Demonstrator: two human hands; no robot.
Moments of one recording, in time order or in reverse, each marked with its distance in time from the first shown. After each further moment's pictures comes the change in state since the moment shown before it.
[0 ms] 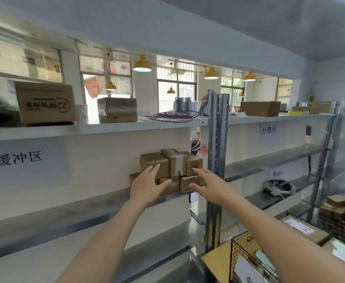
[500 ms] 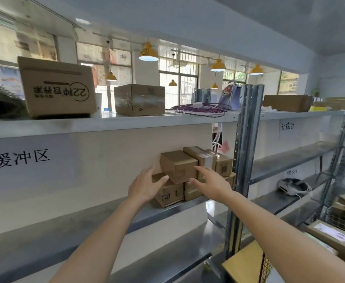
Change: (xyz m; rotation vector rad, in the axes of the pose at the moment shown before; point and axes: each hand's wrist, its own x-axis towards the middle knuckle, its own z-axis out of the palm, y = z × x) left_hand 0.089 -0.163 -0.002 -0.130 -0.077 -0.089; right_hand 0.131 -0.079 0.108 -0.007 0.001 0.073
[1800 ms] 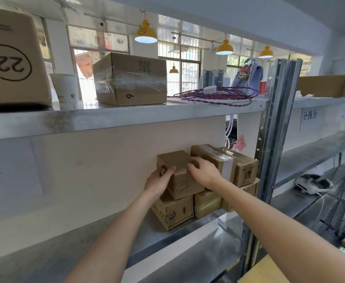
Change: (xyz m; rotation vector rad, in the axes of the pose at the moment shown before) left_hand 0.151 -0.020 0.085 -0.552 -0.141 -0.259; right_hand 0.187 0.022 0.075 0.231 0.002 0.111
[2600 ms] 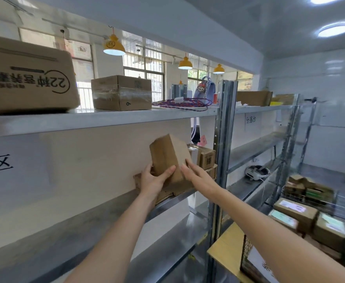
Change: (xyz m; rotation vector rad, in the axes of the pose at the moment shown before) left_hand -0.154 0.013 -0.021 -0.391 -0.095 0.175; right_hand -0.220 -0.056 -0.041 0.433 -0.016 0.063
